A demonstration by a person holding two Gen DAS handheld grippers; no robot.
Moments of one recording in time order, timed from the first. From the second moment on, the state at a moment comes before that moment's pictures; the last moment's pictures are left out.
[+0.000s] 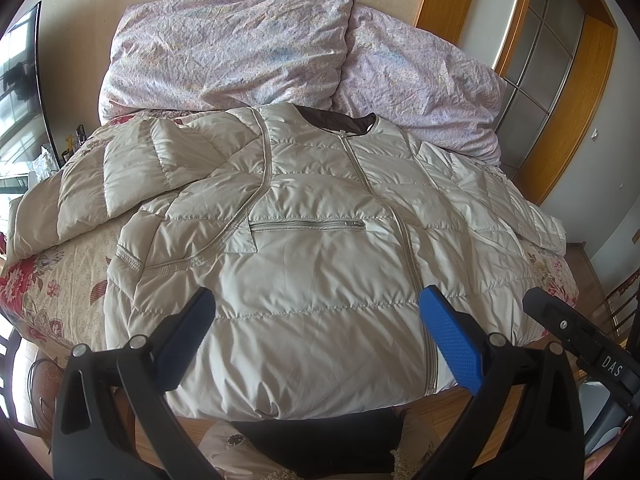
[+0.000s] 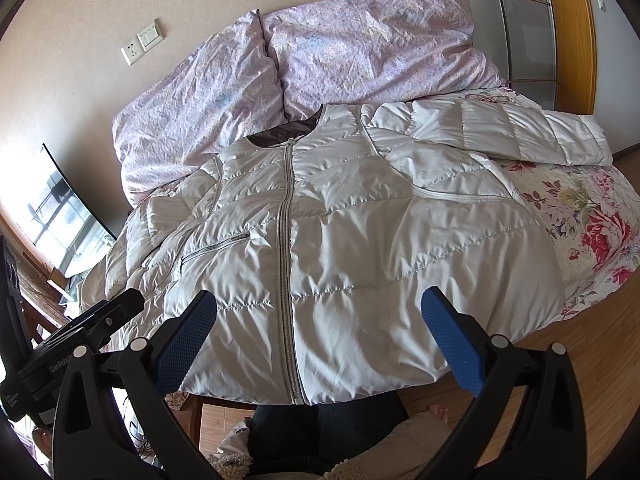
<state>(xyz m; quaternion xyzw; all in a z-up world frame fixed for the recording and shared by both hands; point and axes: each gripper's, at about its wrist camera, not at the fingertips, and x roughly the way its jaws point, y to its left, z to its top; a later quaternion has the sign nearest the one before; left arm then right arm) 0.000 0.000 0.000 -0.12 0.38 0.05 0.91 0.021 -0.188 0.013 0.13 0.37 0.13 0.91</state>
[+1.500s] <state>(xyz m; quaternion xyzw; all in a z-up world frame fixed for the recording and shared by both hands) 0.063 0.039 0.005 -0.11 0.38 0.07 0.91 0.143 -0.359 -0.016 0.35 0.34 0.02 0.87</state>
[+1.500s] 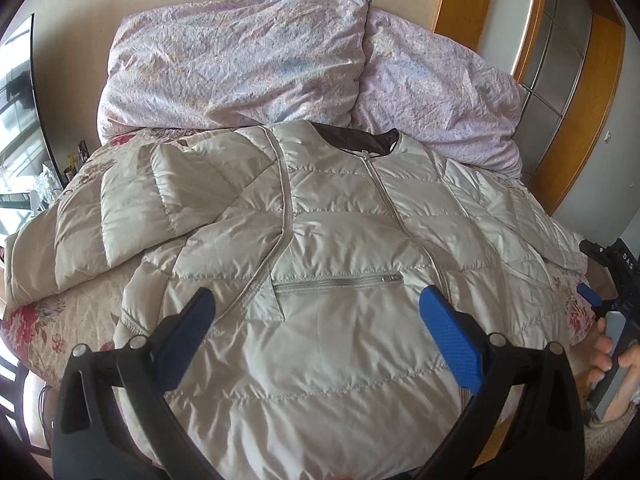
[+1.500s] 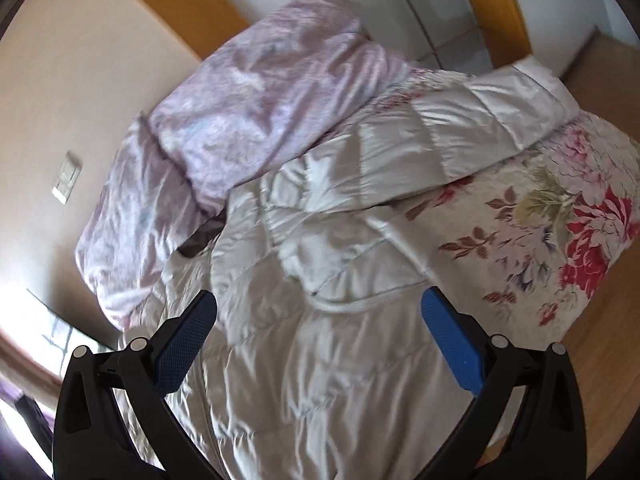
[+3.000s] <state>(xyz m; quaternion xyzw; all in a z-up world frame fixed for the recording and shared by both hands) 0.139 0.104 -0.042 -0.22 0.39 0.01 0.89 0.265 -0.454 0.036 0.27 0.24 -0.16 0.92</state>
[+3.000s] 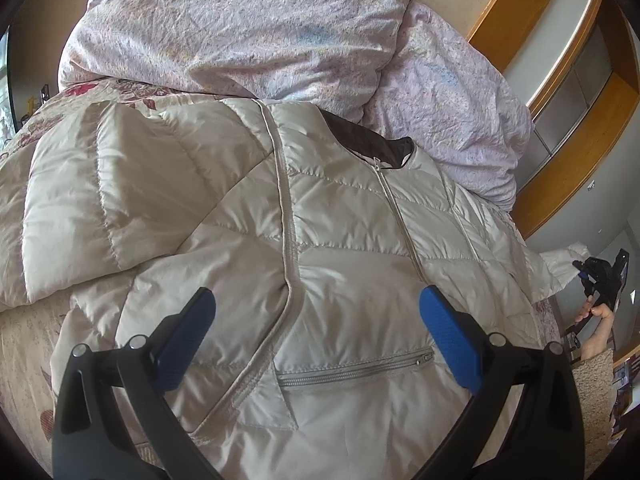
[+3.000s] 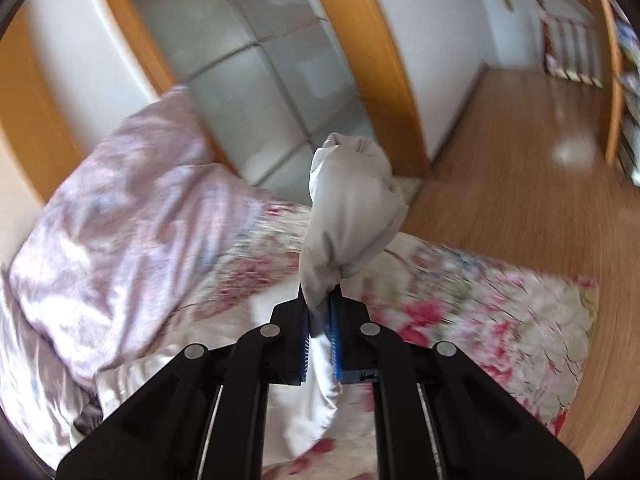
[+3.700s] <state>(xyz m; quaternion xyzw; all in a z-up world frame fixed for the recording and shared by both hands) 0.098 0.145 -0.025 -0.21 0.34 0.09 0.91 0.280 -0.091 0.026 0.03 0.36 0.24 0.90</state>
